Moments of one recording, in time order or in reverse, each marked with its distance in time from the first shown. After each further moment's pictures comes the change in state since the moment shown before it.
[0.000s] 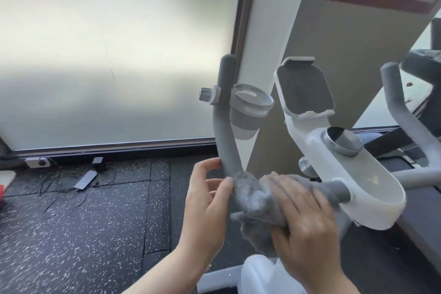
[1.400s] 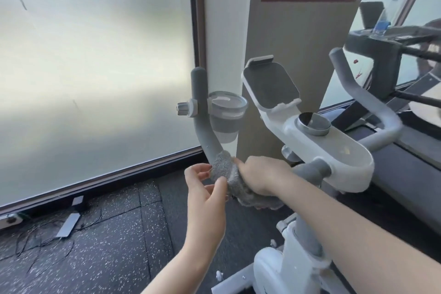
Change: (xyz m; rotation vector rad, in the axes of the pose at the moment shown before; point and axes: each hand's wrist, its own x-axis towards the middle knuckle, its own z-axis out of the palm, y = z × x) left_hand 0.017 0.010 -0.008 -0.012 -0.123 -0.084; right_hand 0.097 -0.010 0.025 -0.085 -0.757 0.443
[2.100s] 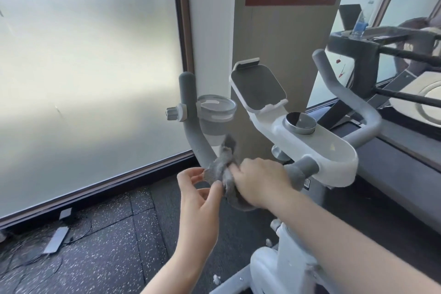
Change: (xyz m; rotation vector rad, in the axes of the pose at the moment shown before) left_hand -0.001 -0.001 -0.004 0.052 -0.068 0.058; right_hand -0.026 -0.005 -0.004 -0.047 0.176 -0.018
